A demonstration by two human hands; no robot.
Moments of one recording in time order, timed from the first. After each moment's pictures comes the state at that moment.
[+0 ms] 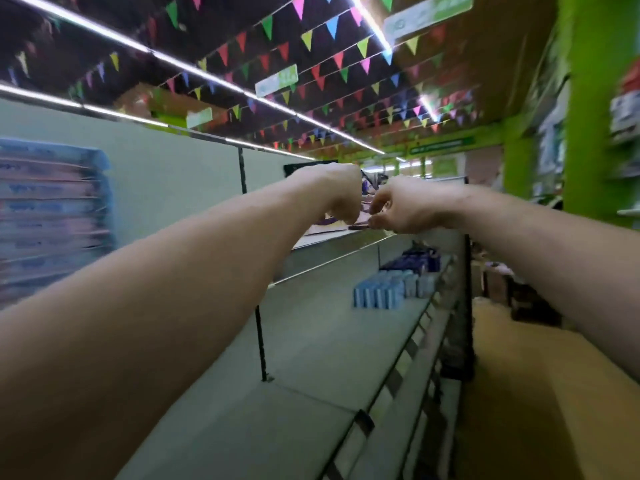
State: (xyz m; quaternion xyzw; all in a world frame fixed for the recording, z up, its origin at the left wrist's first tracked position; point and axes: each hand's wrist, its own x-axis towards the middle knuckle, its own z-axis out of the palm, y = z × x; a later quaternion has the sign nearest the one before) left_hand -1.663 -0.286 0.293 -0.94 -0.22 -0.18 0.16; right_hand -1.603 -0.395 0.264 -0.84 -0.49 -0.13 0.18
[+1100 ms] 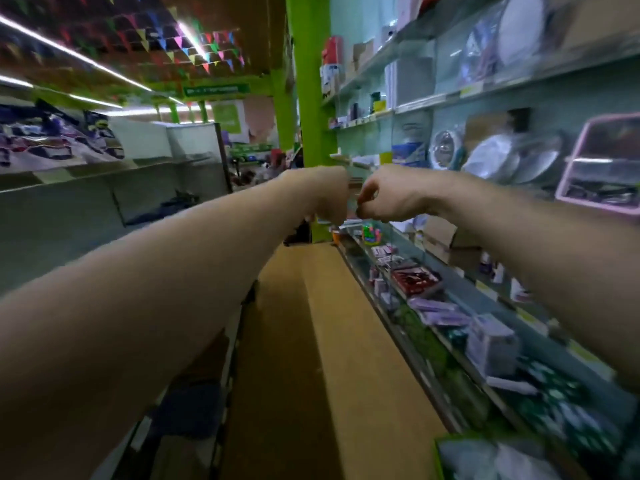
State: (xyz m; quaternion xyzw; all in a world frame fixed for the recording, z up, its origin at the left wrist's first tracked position) left_hand -1.556 -0.738 0.180 -0.98 0.14 -0.08 0.07; right_hand -1.568 -0.862 0.169 -0.97 -0.18 -0.07 0.13
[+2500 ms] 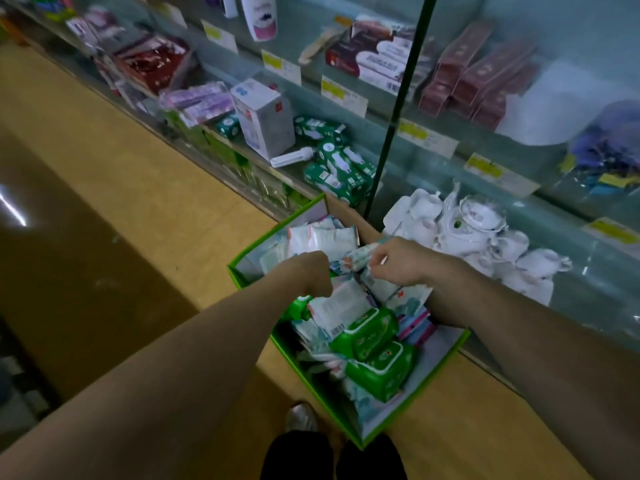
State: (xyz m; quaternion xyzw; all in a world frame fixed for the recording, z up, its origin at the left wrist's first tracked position) left_hand -1.543 -1.049 -0.303 -0.83 0.37 0.41 0.05; right_hand -1.649 -1.179 -0.282 -0.86 0.29 0.27 0.31
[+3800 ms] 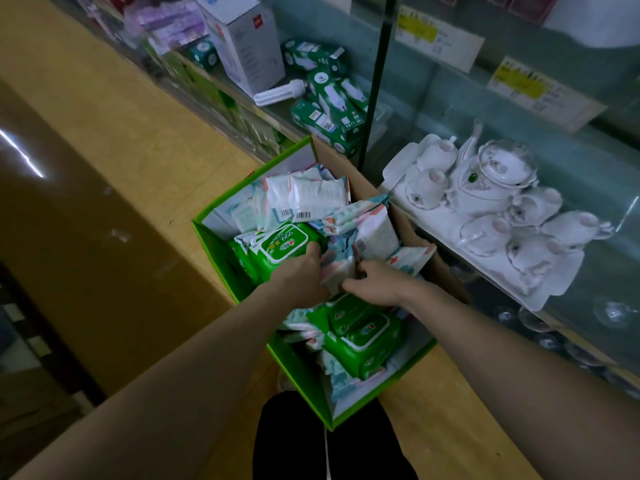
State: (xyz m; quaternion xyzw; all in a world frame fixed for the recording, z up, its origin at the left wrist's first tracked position) left_hand -1.599 -1.045 -0.399 -0.86 0.35 0.37 0.00; right_hand -1.692 -1.168 -0.395 -0.77 0.31 0.35 0.44
